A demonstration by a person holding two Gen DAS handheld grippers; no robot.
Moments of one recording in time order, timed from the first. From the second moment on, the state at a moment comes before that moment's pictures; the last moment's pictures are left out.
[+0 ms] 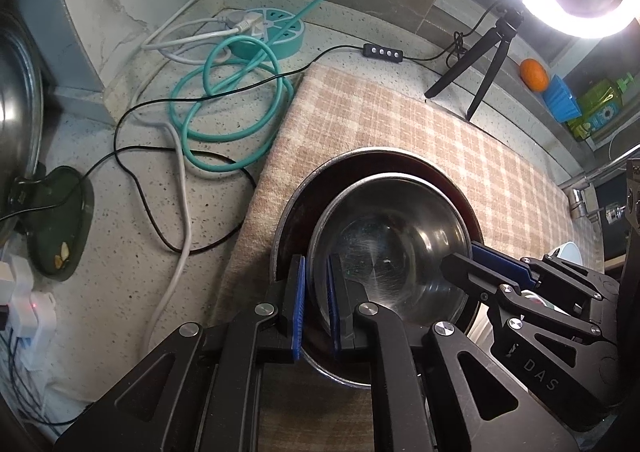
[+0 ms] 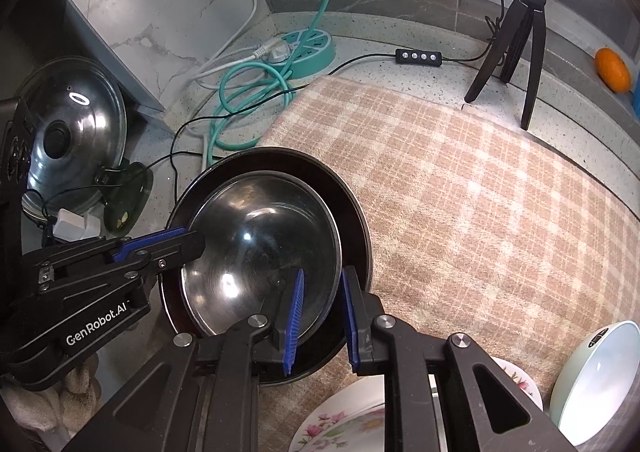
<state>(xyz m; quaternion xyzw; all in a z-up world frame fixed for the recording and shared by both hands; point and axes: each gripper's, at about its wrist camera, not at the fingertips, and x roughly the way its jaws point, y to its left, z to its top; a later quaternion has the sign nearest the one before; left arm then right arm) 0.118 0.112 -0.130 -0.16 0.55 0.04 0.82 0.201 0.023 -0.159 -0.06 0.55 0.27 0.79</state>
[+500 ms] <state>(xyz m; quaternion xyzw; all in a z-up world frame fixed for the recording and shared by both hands) 0.112 0.107 -0.093 -0.17 0.51 0.02 0.84 0.189 -0.002 -0.120 -0.05 0.50 0.28 0.82</state>
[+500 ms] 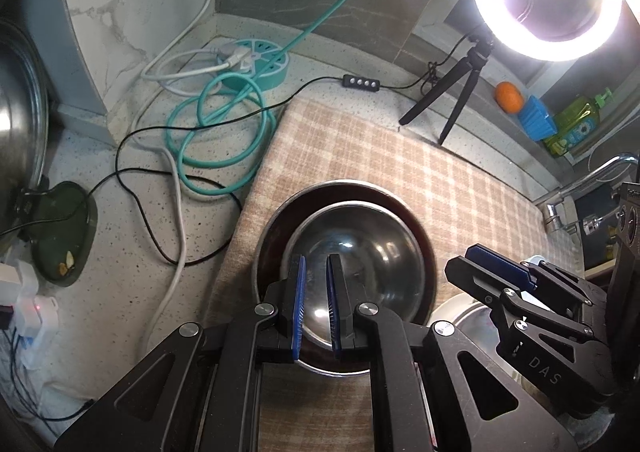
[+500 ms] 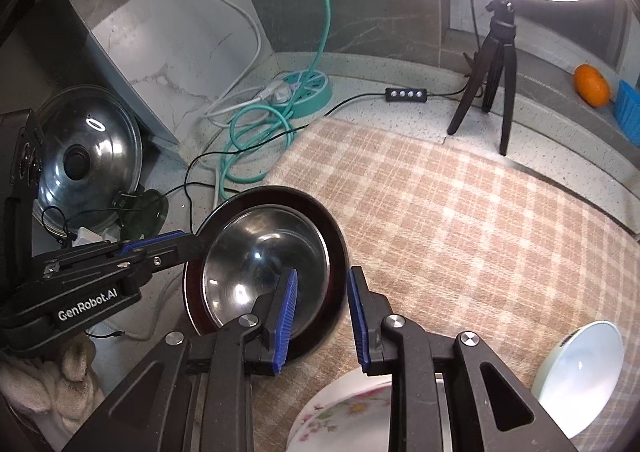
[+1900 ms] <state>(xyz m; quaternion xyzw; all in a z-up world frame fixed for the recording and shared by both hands) 0.154 -0.089 -0.088 -0.11 0.54 -0.15 0.82 0.175 -0.241 -0.099 -0.01 0.45 0.08 0.89</state>
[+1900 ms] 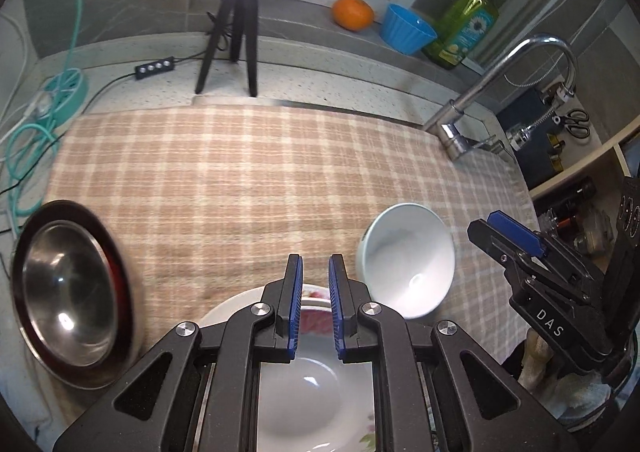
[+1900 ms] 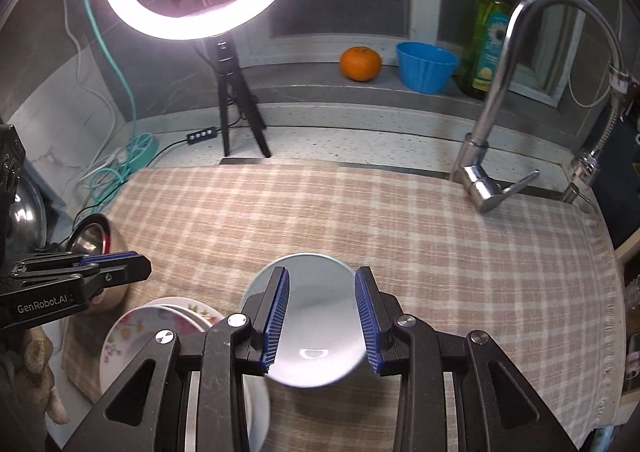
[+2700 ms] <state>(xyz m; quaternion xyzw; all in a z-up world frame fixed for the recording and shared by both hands) 0.176 -0.141 -0.134 -0.10 0.60 -0.17 0.78 0.184 -0.321 -0.158 0.16 0.53 0.09 0.83</state>
